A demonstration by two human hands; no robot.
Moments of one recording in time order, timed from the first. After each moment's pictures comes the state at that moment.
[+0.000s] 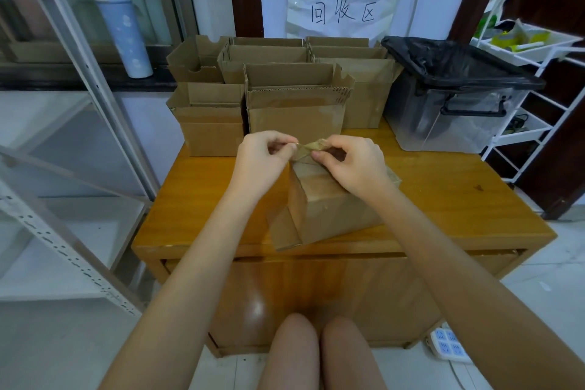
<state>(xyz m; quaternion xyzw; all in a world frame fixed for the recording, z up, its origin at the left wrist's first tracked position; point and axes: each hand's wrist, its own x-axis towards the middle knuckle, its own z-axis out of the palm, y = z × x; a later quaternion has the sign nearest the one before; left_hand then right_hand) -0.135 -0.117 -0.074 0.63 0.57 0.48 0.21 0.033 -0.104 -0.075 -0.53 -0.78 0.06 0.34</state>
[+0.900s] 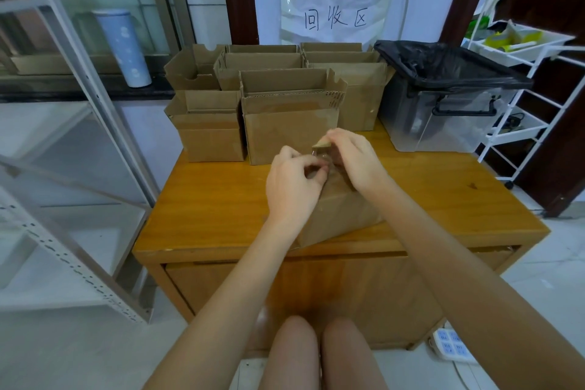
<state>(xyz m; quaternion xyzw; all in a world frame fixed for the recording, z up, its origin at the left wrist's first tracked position) -0.077 -0.142 -0.088 0.64 0.62 0.43 0.11 0.038 -0.107 -0.065 -0.50 -0.69 0.32 0.42</state>
